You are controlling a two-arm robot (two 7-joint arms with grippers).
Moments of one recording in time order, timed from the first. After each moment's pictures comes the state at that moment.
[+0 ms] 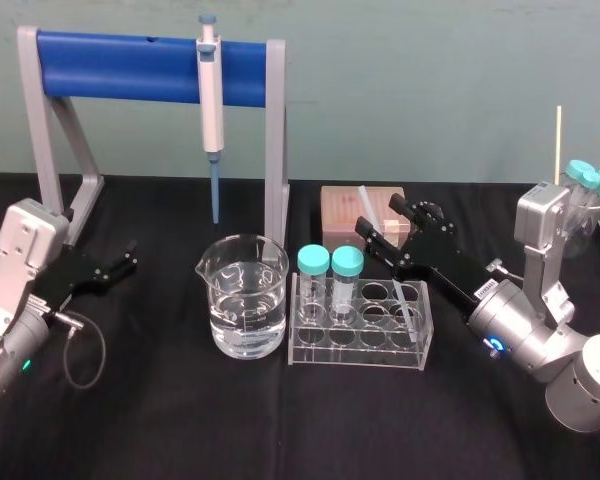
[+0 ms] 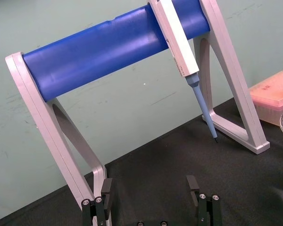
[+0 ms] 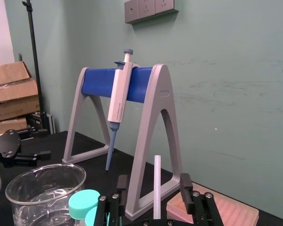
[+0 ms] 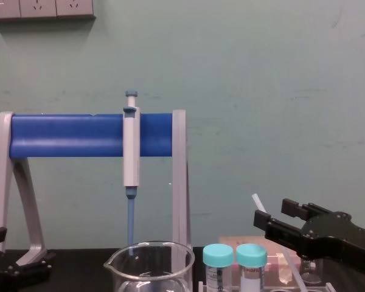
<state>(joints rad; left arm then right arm) -0.20 0.60 0.45 -1.41 -0.25 -0.12 0.03 0.30 0.31 -0.32 -1.20 0.40 -0.30 0.55</state>
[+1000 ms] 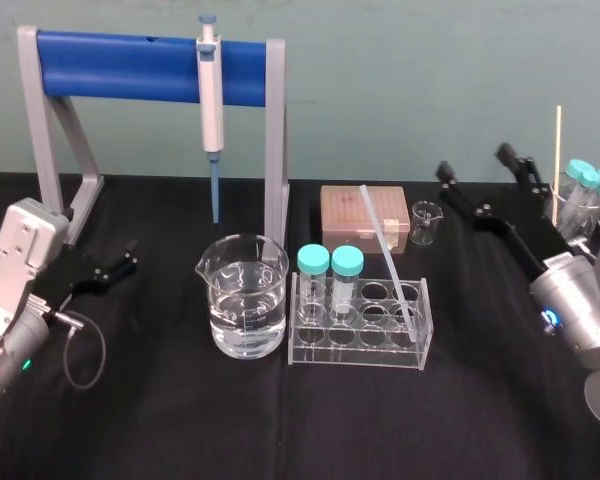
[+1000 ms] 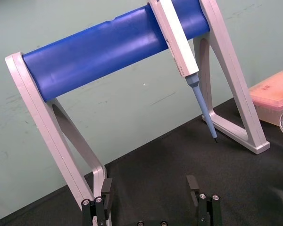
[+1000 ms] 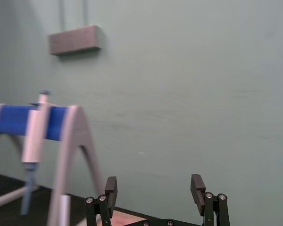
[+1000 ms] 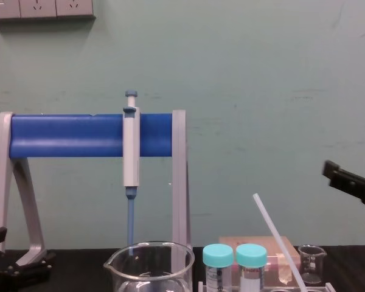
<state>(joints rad) -0.20 0.60 0.45 -1.41 -0.25 -0.12 0.03 0.21 0.29 -0.16 -1.34 0.36 -0.32 0.31</state>
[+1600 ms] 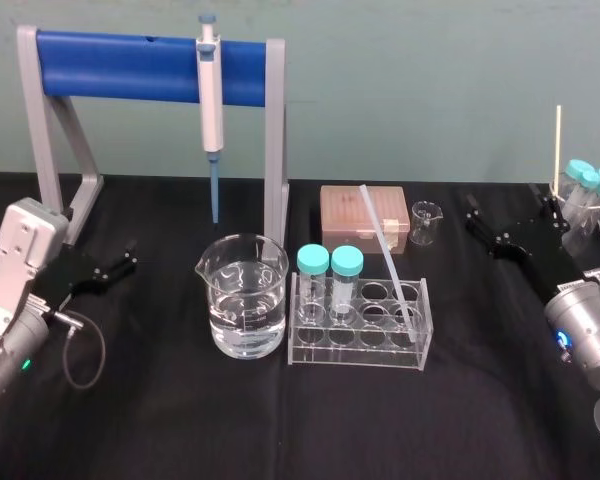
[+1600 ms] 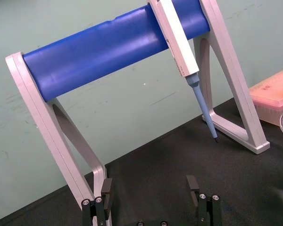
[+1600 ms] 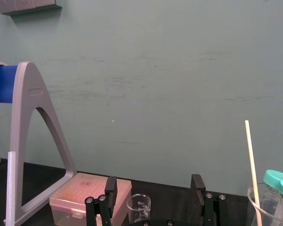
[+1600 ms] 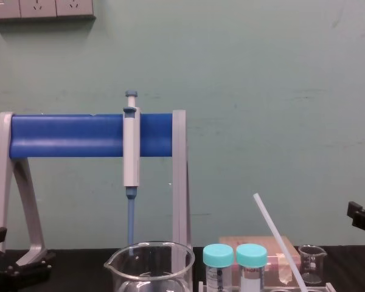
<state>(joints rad) -0.20 0.60 0.45 -1.41 -0.25 -0.12 0.03 0.20 0.28 -0.12 -1.27 0.30 -0.25 0.24</state>
